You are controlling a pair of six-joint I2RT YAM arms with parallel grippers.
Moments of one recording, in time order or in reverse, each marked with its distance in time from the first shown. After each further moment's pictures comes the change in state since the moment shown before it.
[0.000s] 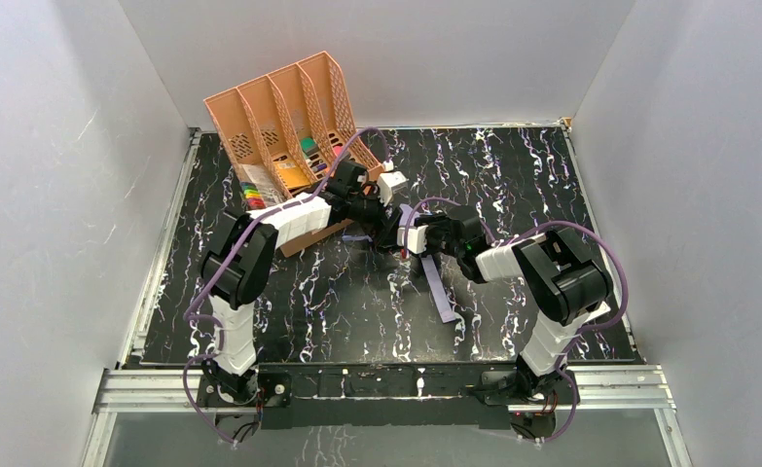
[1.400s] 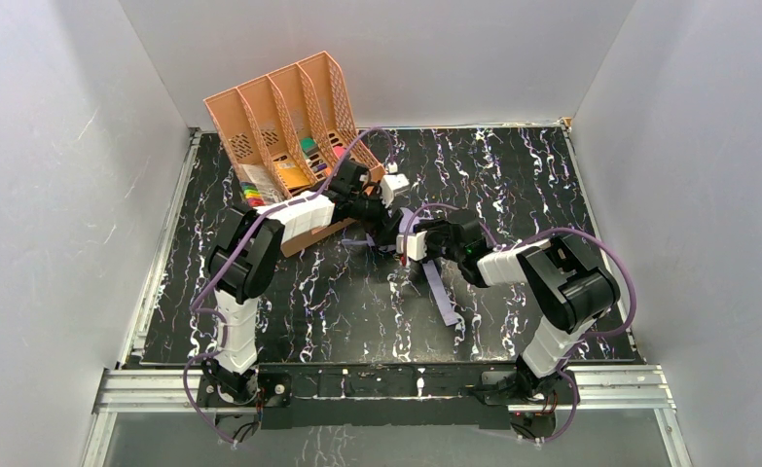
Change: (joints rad) left arm 0.013 0.068 0.071 -0.013 0.028 0.103; right arm 0.030 -0.055 -0.032 -0.048 0.014 -0.045
